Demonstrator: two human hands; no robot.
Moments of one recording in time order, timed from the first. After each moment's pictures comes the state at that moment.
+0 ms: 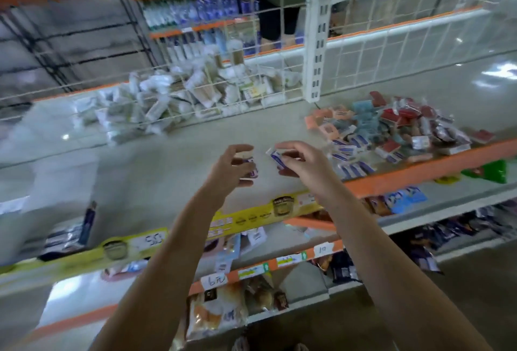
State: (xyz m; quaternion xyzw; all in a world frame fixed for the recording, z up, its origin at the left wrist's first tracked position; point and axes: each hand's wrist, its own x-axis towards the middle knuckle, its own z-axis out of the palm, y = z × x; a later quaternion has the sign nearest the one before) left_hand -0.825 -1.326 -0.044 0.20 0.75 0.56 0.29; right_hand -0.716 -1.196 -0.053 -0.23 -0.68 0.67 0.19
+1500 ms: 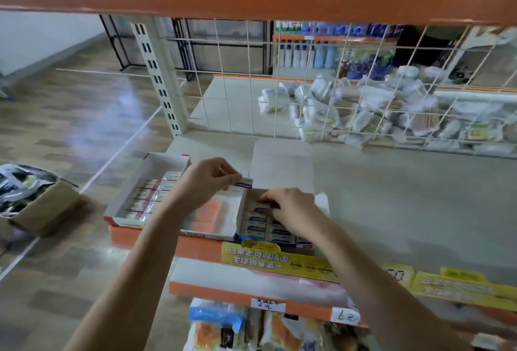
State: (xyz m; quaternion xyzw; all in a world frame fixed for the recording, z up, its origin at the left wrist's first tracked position) left_hand -1.047 -1.725 -0.032 0.18 0.88 0.43 0.08; right_hand -0.959 -1.545 -0.049 0.01 -0.96 0.26 -0.06
